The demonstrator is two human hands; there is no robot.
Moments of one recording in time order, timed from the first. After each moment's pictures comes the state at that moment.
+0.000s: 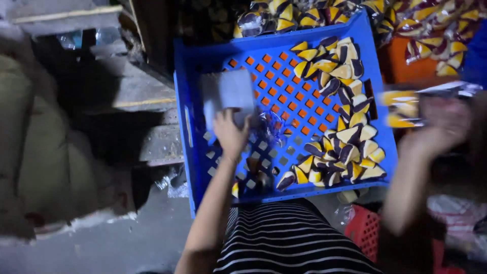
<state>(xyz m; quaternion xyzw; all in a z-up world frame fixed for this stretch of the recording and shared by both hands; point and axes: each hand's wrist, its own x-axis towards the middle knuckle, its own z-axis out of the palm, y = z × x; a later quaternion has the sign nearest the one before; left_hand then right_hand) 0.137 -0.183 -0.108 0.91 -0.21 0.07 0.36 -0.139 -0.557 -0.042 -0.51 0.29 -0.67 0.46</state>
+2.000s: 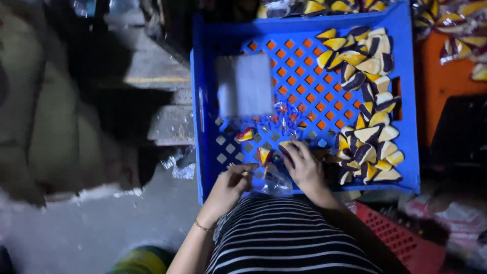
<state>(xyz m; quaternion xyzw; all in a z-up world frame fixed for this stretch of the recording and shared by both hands) 0.046 -0.056 0.032 0.71 -0.09 -0.44 0.54 -0.077 -0.276 -0.111 -0.96 0.12 -0.23 0.13</state>
